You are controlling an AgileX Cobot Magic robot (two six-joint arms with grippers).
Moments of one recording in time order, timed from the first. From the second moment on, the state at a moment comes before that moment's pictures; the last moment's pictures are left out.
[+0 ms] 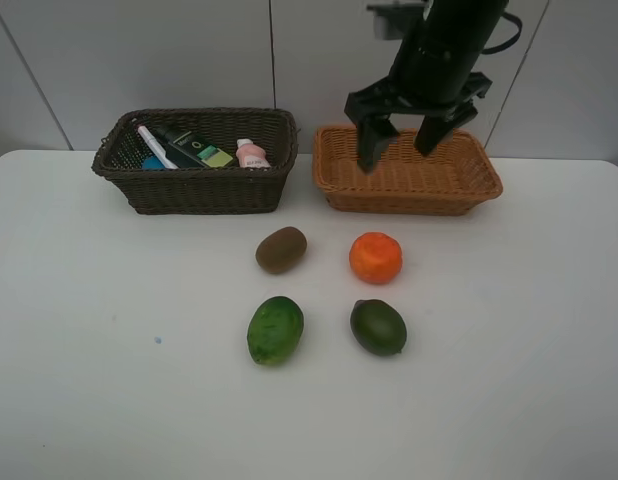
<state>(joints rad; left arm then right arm) -0.14 0.00 -0.51 -0.10 1.06 0.09 0.51 1.85 -1.59 -0.01 1.22 -0.01</state>
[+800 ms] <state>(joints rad) -0.14 0.00 -0.51 -0.10 1.06 0.09 0.59 1.89 -1.23 -0.06 0.77 -0.03</state>
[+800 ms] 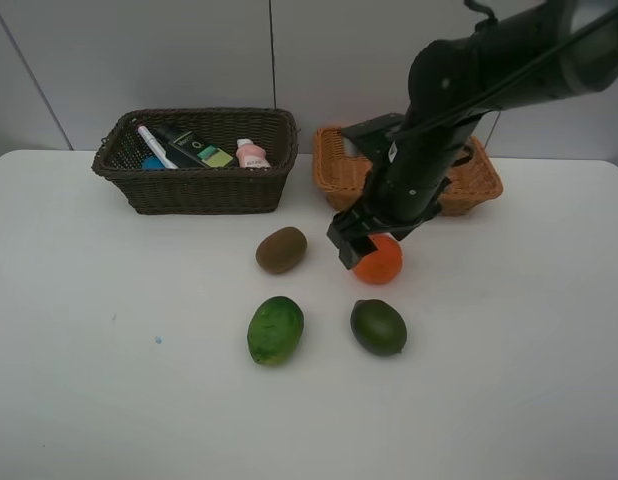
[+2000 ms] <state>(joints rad) -0.14 0.00 -0.51 -0.10 1.06 0.09 0.49 2.07 -1.23 -0.08 0.61 -0.09</state>
